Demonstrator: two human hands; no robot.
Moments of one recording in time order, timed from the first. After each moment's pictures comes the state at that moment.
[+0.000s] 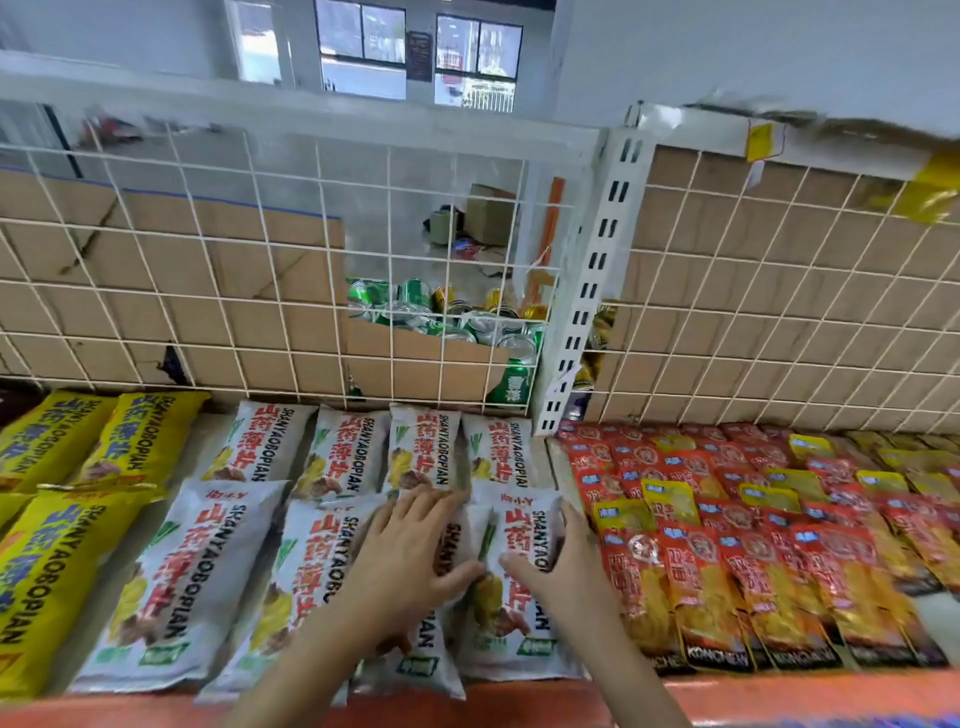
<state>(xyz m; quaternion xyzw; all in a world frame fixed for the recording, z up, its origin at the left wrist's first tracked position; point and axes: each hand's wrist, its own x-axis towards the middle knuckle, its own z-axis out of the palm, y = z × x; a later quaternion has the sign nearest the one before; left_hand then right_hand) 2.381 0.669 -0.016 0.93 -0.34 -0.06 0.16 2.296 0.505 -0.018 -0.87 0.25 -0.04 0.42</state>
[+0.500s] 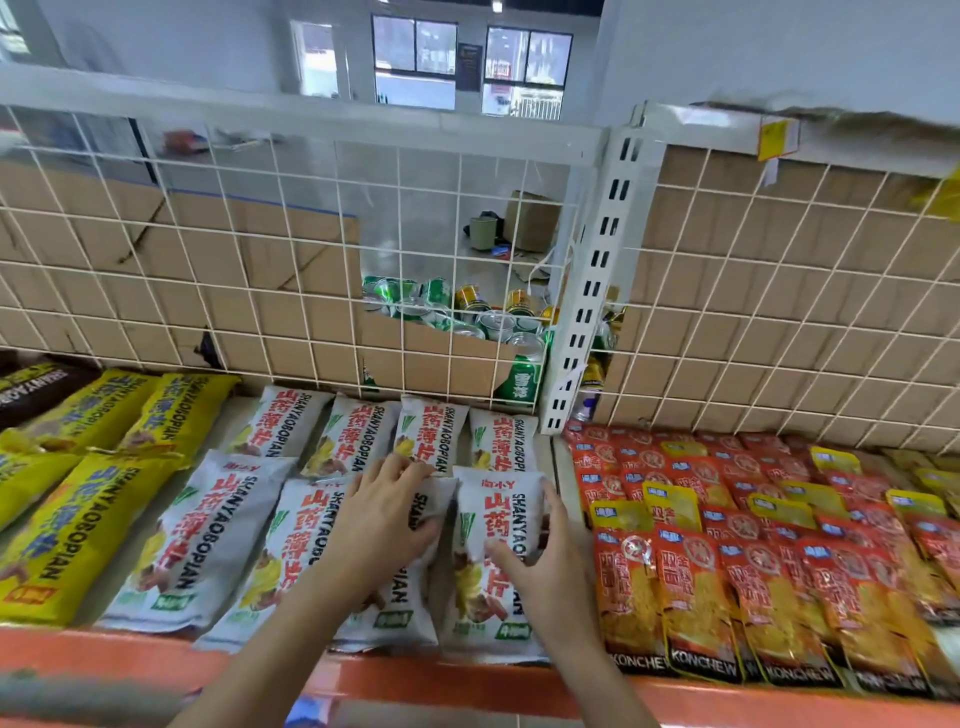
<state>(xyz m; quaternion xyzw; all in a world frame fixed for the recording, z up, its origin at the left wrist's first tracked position) 2.390 0.669 -0.018 0.95 -0.25 0.06 0.17 2.287 0.508 -0.018 -0.87 0.18 -0.12 0.45</state>
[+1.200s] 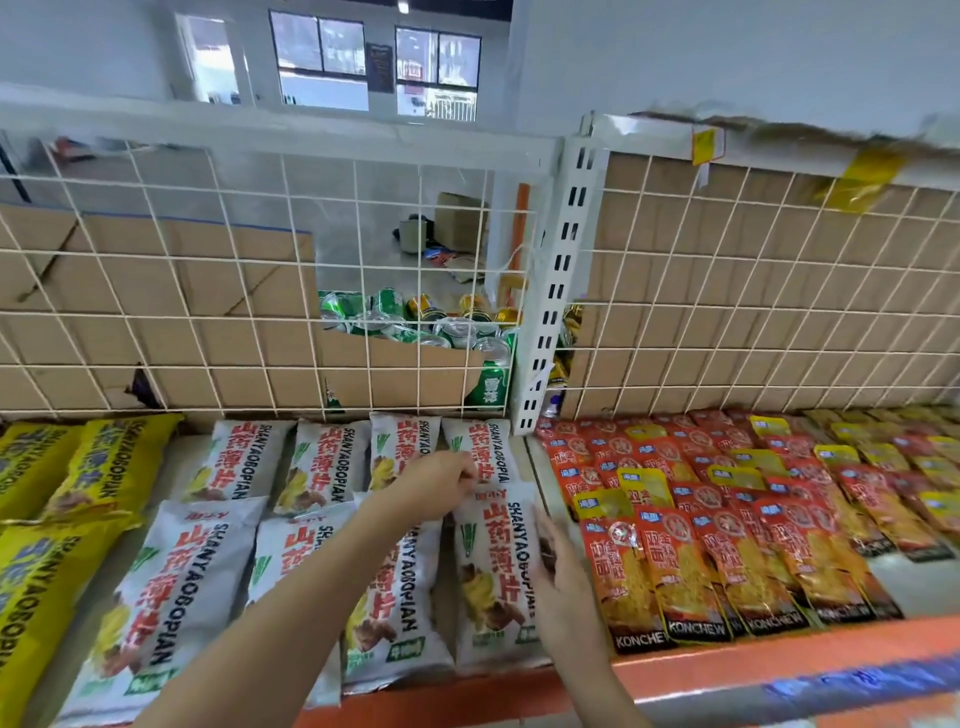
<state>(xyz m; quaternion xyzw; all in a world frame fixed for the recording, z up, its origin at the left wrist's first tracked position) 2.450 0.604 0.000 0.90 -0.38 -0.14 0.16 2.278 0.524 -0.028 -0.84 0.26 -0.12 0.45</state>
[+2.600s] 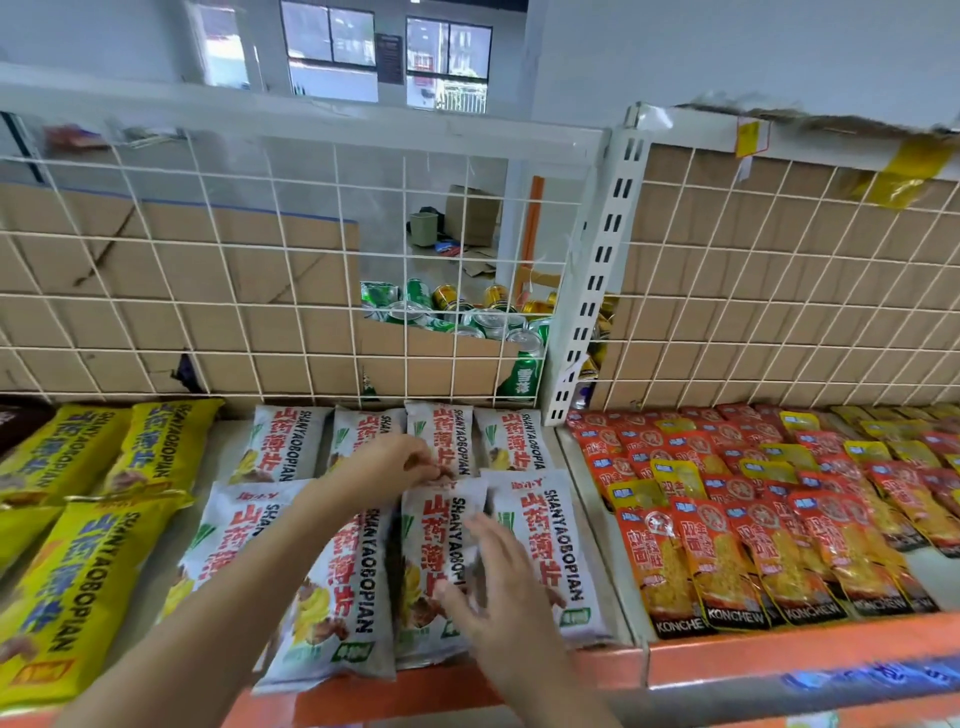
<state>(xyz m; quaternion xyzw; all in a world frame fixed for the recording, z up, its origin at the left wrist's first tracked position) 2.479 0.689 0.007 0.91 -0.36 -0.12 0.15 2.286 0.601 -0.013 -0.93 0.09 -0.07 0.36</state>
